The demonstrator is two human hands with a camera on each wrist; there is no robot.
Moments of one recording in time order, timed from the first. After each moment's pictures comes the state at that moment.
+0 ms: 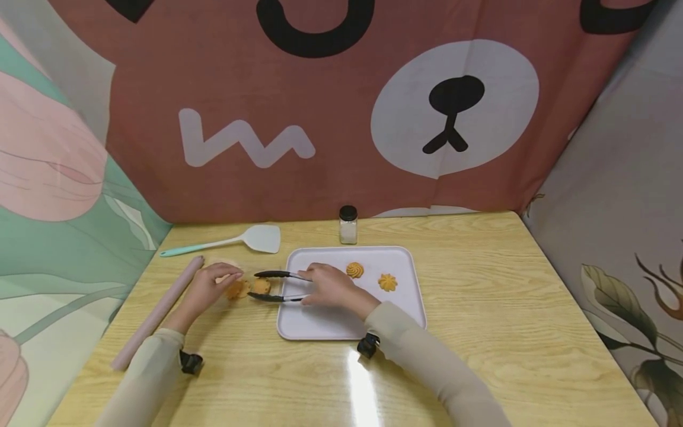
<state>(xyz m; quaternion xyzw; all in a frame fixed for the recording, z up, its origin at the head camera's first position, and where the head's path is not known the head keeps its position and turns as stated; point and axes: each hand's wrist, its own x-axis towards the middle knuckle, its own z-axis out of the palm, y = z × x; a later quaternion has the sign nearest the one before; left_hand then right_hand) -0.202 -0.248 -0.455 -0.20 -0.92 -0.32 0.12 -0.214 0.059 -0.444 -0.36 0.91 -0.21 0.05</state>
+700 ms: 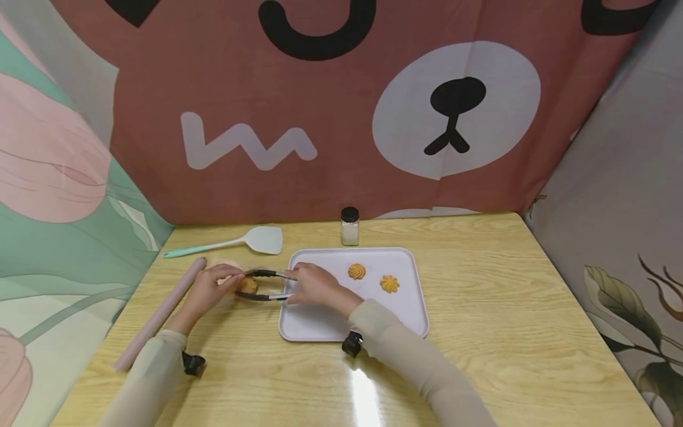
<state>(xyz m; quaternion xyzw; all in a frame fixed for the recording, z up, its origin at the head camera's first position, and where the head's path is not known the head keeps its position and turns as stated) -0.202 -0.249 -0.456 -0.21 -0.91 -0.34 0.14 -0.220 0.026 -0.442 -0.38 0.90 -0.21 0.04</state>
